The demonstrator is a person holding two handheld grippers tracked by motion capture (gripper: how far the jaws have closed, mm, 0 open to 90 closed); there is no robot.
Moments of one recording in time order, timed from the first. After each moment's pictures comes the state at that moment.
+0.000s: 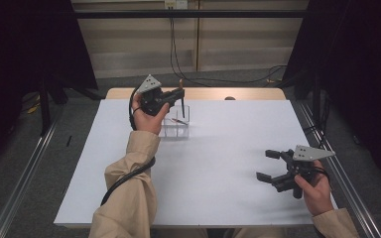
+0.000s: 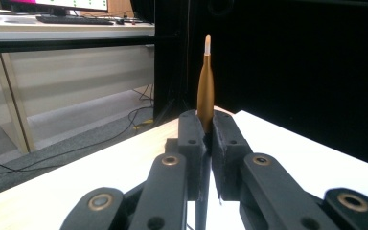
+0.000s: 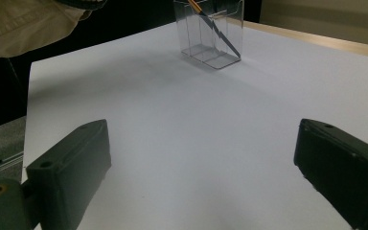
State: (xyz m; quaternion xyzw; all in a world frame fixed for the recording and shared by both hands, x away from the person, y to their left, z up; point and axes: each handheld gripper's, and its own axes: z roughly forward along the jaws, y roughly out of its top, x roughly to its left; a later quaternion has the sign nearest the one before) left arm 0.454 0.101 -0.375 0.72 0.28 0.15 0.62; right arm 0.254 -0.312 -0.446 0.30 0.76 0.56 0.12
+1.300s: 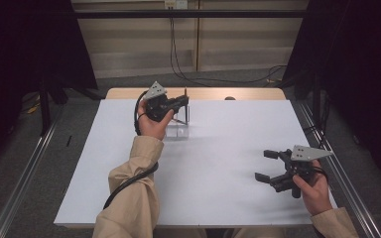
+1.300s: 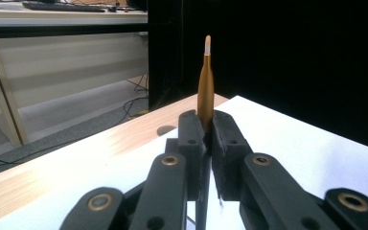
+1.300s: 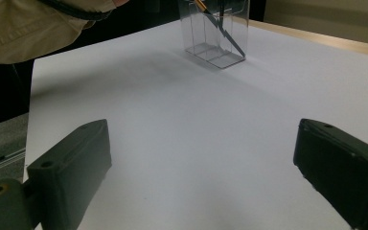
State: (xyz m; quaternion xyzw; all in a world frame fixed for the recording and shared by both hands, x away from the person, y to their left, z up) left arm 0.451 0.091 -0.395 0.73 0.28 0.14 0.61; right arm 0.255 -0.308 -0.447 0.30 0.76 0.56 0.12
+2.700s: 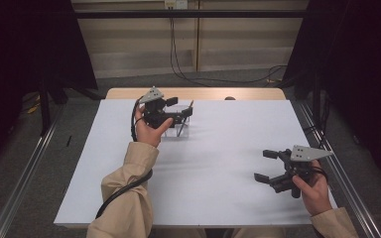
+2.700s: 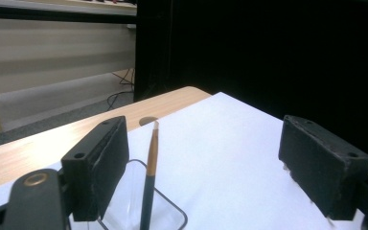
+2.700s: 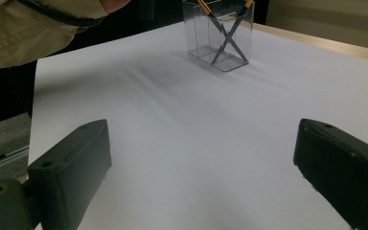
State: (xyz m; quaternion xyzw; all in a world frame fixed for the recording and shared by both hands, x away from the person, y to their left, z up) left arm 0.436 0.100 -0.397 0.73 0.28 0.10 0.61; right arm 0.253 -0.305 -0.444 0.29 0.77 0.56 0.12
